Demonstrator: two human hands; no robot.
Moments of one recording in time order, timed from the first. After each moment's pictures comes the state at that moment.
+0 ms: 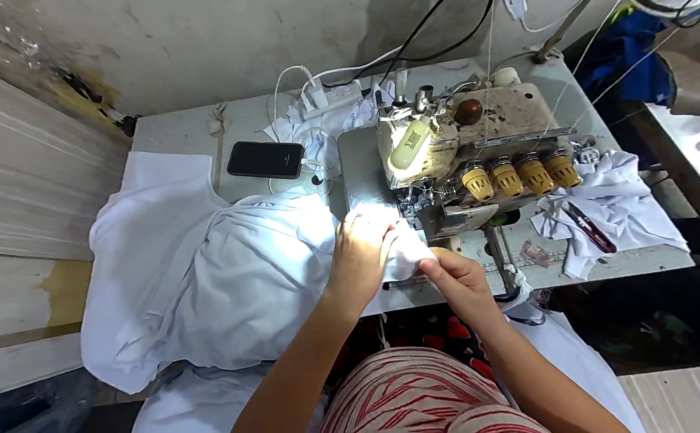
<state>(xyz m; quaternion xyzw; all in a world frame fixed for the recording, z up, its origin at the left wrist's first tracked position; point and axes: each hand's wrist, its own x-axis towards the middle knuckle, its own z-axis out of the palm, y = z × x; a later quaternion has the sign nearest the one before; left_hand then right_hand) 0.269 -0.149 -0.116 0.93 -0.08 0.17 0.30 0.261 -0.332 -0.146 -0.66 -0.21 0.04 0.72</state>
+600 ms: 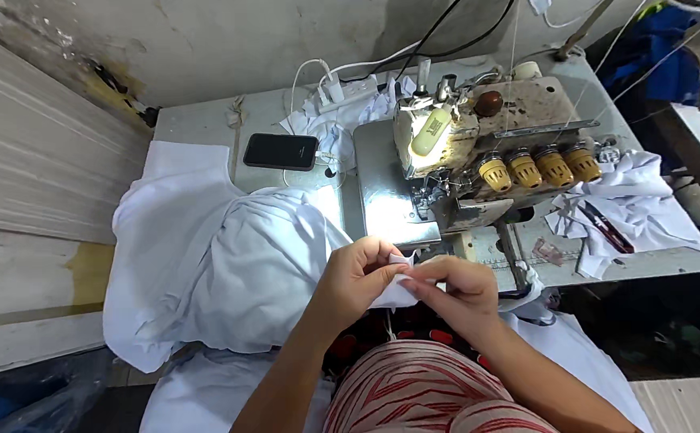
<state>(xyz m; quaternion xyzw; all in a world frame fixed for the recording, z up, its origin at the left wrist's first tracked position) 0.222 -0.119 -0.076 0.74 -0.06 -0.04 0.67 0.247 -0.305 -0.122 -0.64 -0.33 -0.07 0.69</state>
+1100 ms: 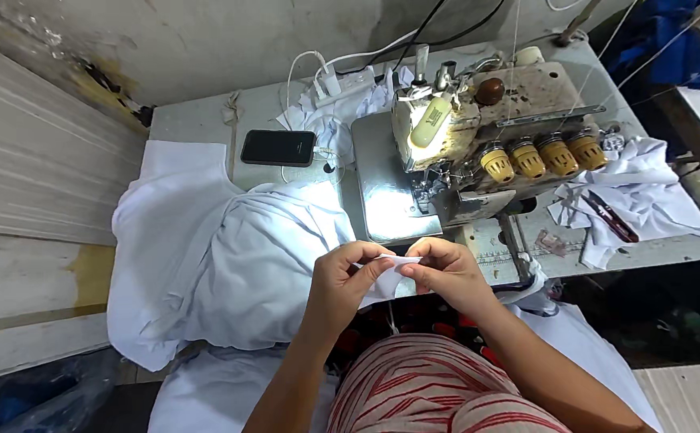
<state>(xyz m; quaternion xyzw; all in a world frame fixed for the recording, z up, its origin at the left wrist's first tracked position) 0.208 -0.115 -0.096 0.77 -0.04 0.09 0.63 0.255 -0.306 -0.131 -0.59 -0.20 0.15 0.76</state>
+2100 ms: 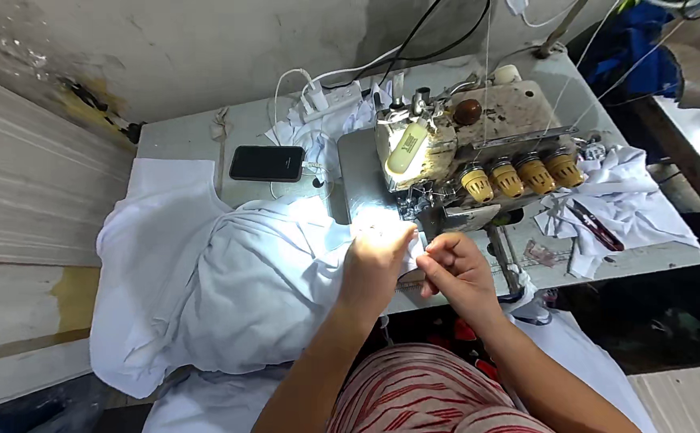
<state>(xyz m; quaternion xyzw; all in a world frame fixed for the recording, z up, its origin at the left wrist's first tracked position) 0.265 -0.167 -0.113 0.90 -0.11 0.25 0.35 0.263 -0.324 -0.135 -0.62 -0.15 0.04 0.77</state>
